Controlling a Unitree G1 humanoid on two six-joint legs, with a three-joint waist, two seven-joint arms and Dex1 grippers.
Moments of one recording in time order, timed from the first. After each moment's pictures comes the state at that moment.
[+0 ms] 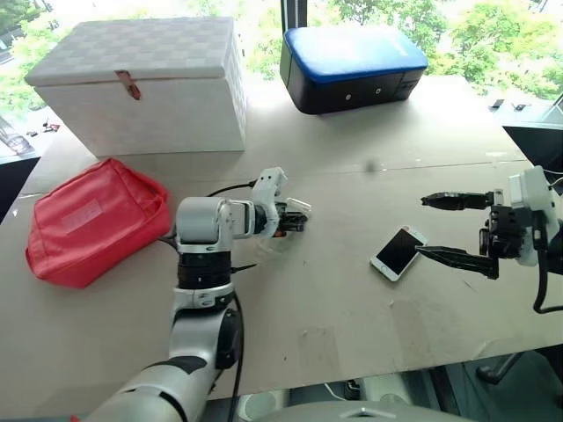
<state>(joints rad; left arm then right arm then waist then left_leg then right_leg) -0.74 0.07 0.23 -0.02 -0.14 1.59 -0.56 -0.14 -1.06 -0.19 -0.37 0.85 0.41 1.08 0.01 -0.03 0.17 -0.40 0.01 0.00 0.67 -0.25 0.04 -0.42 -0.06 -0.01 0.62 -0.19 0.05</state>
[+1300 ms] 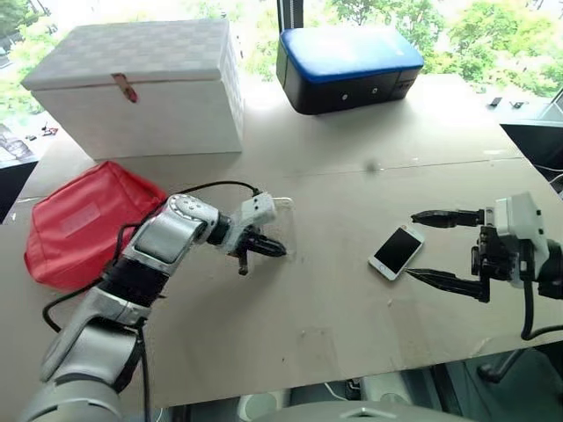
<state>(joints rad) -0.60 0.66 -0.25 0.01 -0.30 0.97 -1.11 -0.03 -0.97 -0.27 -0.56 0.77 0.50 1.04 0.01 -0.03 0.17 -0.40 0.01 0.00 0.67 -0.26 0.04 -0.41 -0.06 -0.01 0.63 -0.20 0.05</state>
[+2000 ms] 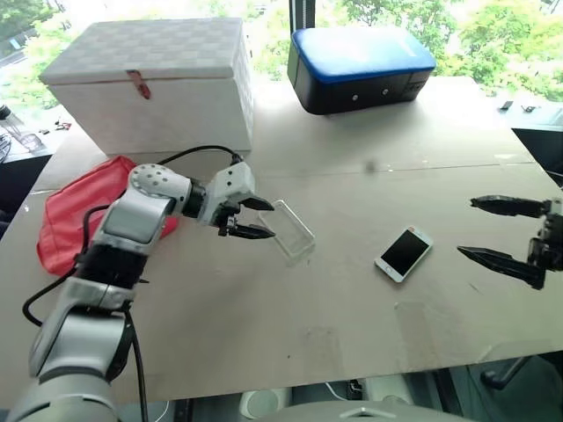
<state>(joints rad) -0.78 0.75 -0.30 0.46 -0.15 0.08 -1.50 0.14 -0.97 -0.61 -0.43 0.77 0.50 1.14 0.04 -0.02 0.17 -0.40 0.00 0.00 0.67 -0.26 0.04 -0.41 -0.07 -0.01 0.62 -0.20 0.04</state>
